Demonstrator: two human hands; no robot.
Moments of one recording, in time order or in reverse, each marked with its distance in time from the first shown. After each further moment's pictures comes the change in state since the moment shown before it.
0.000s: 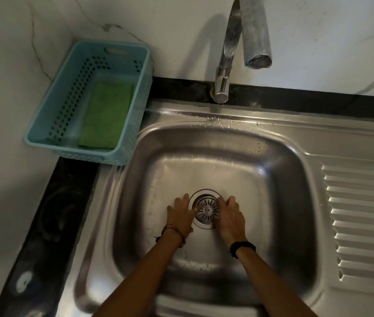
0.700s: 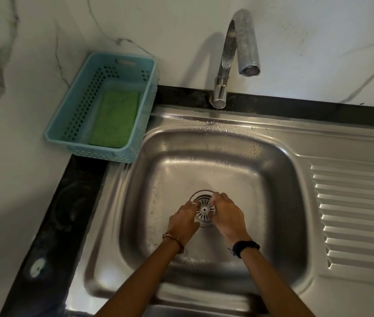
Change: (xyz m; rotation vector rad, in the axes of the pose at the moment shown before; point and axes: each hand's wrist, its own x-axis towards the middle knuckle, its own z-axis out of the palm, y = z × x) left_hand -0.041 0.014 -0.017 -0.499 0.263 0.014; right_hand -0.020 -0.025 -0.052 0.131 -0.028 -0.135
